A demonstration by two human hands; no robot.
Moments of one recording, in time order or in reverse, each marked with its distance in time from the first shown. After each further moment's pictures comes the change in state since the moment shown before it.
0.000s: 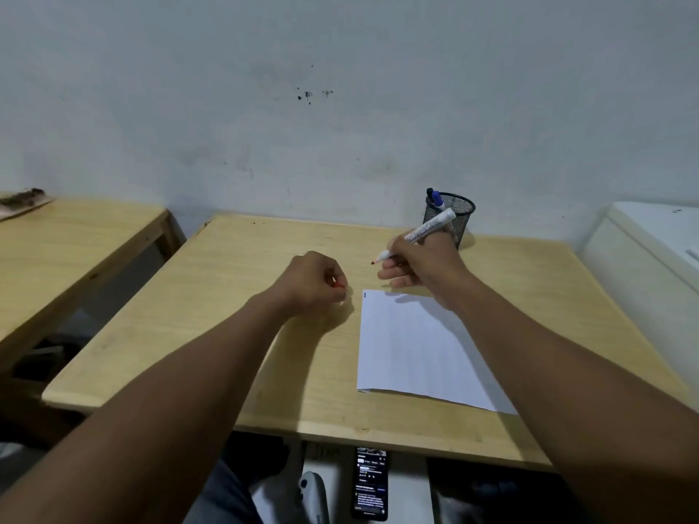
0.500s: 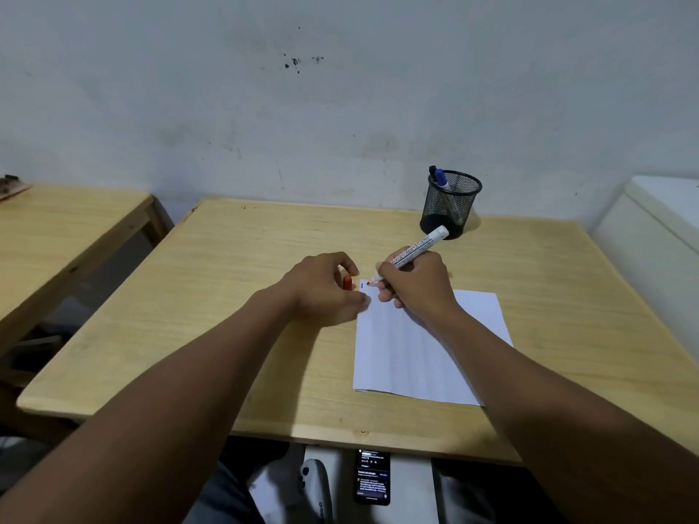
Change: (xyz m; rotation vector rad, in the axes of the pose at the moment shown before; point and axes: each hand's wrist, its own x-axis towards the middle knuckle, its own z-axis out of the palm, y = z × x) left_hand 0.009 -0.001 0.023 0.040 -0.146 -0.068; right_hand -0.001 0.061 0.020 -0.043 0.114 -0.064
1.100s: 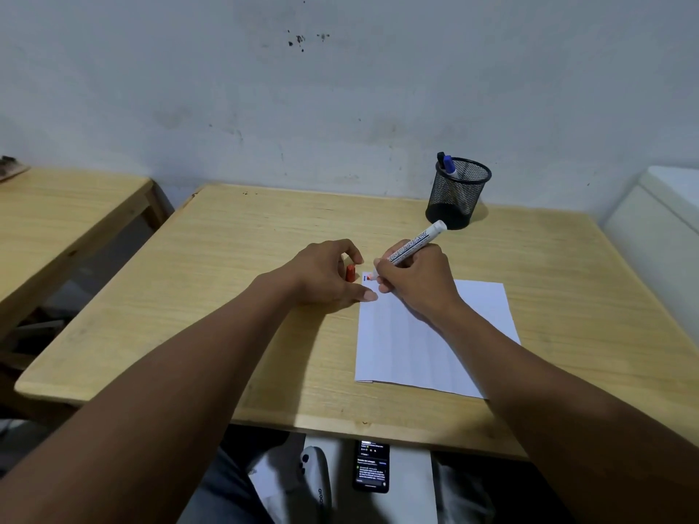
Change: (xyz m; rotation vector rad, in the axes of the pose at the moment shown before) left_hand 0.007 -0.001 -0.004 0.048 -0.056 0.039; right_hand 0.002 0.011 0.002 -0.057 -0.040 -0.056
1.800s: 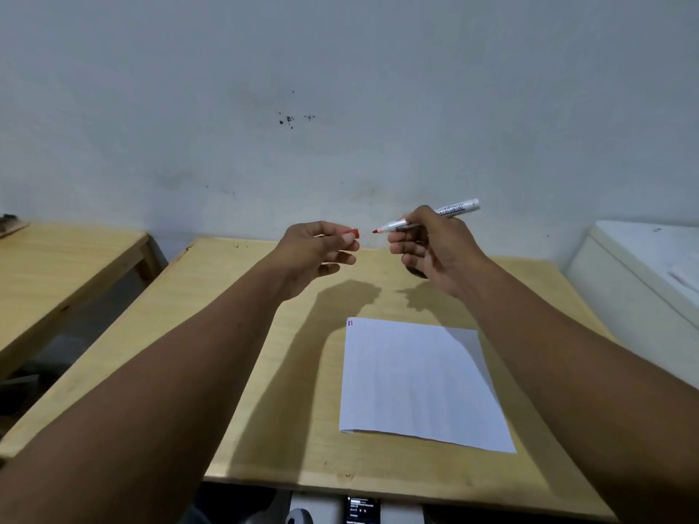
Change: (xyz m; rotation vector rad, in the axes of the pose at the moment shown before) left_hand 0.017 0.051 -0.060 -0.931 0.135 0.044; right_hand 0.029 -0.123 -0.058 0.426 -0.020 0.164
